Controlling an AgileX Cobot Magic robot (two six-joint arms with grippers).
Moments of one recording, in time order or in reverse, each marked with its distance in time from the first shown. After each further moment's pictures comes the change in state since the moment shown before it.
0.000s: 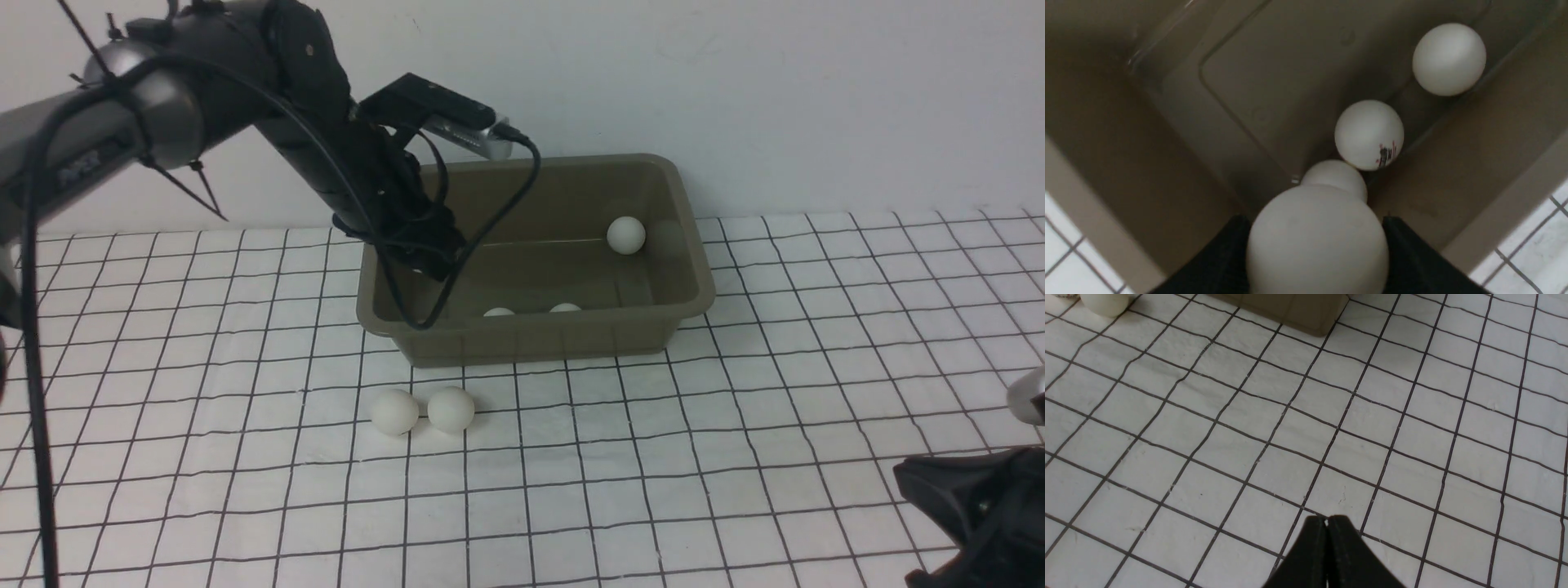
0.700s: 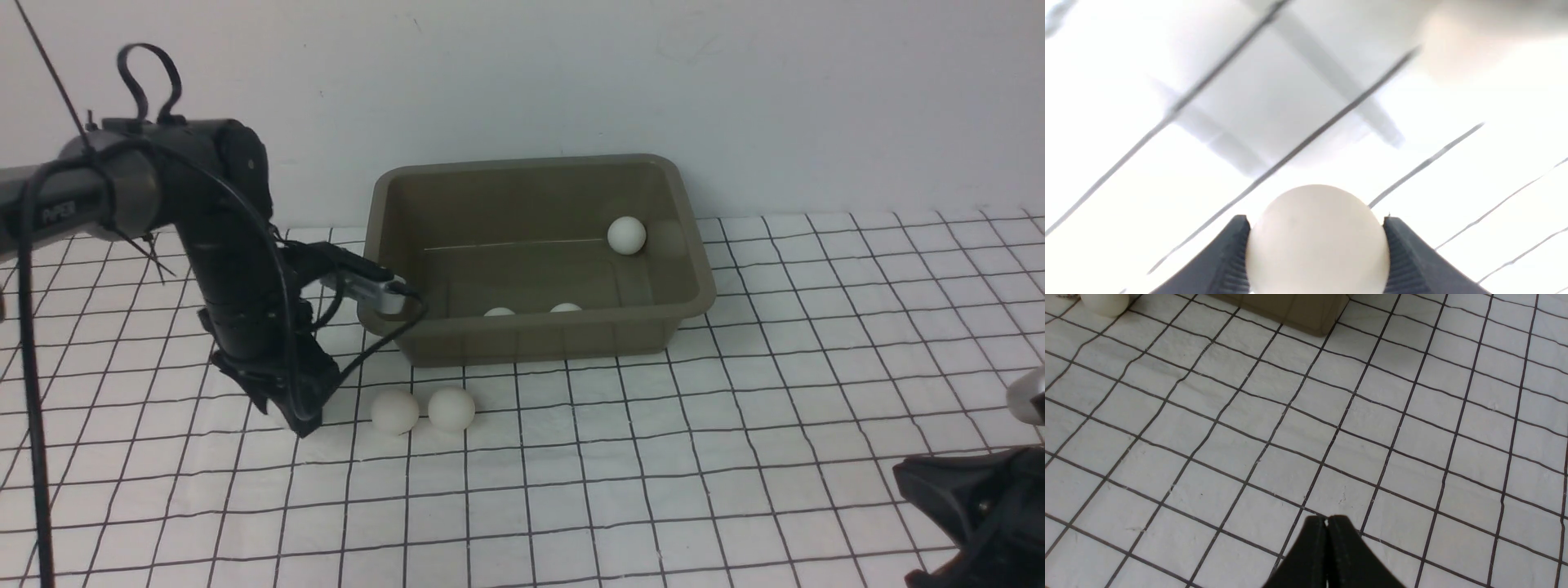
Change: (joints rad) right arm 0.000 0.000 0.000 0.000 0.000 0.000; left arm 0.176 -0.012 0.271 0.137 0.227 0.022
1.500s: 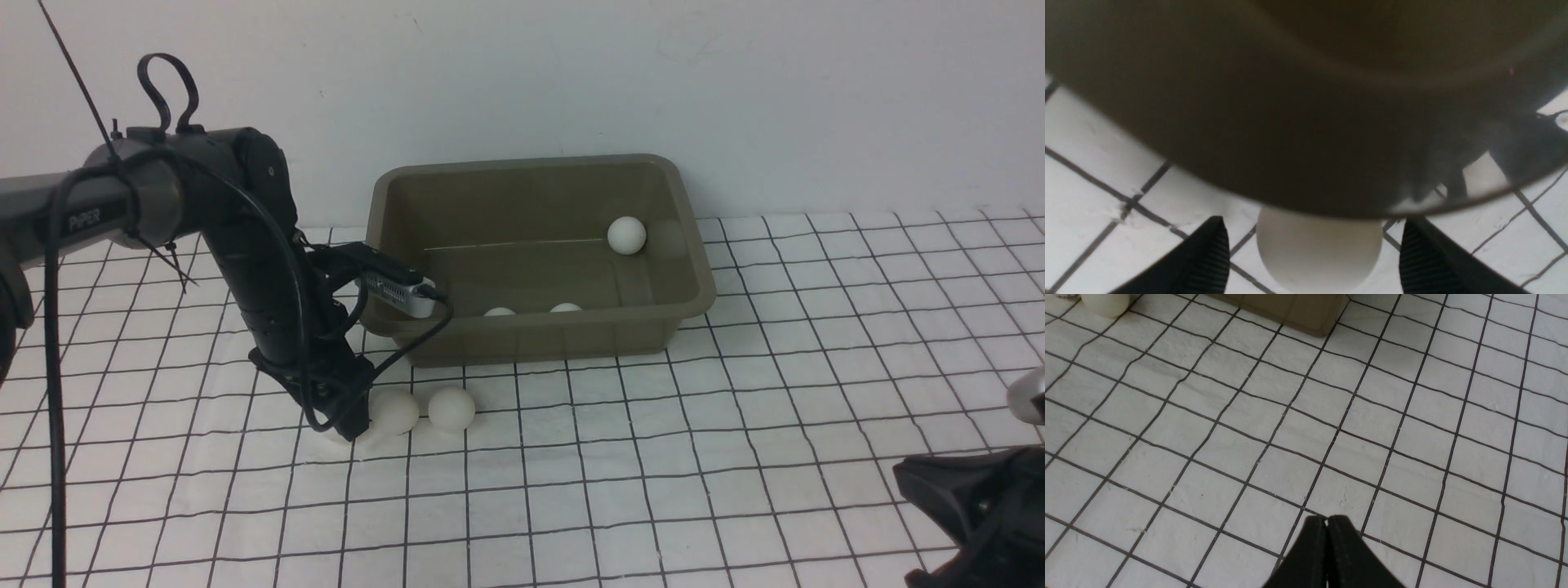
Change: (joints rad) right arm 0.000 0.000 0.000 0.000 -0.001 0.000; left arm -0.039 0.050 0.000 -0.115 -0.075 0.136
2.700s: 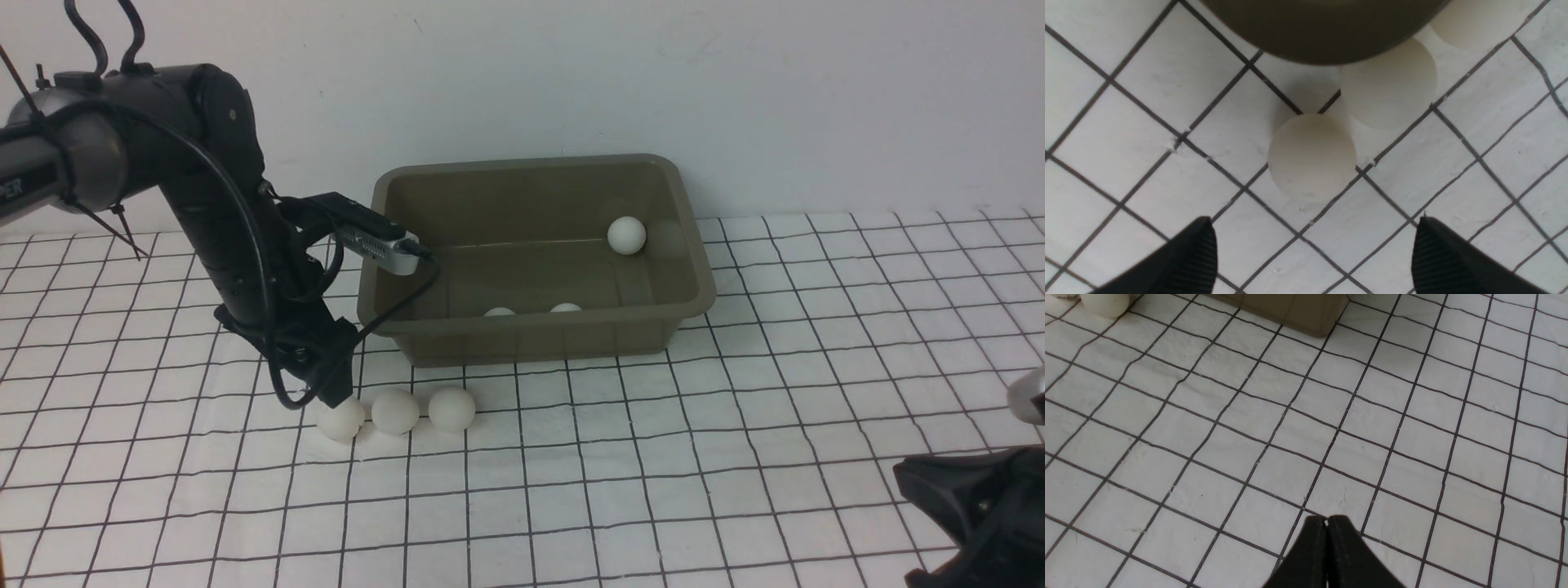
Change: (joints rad) right arm 0.000 0.000 0.000 0.000 -0.001 0.000; left arm -0.002 -0.140 0.000 0.041 0.063 -0.042
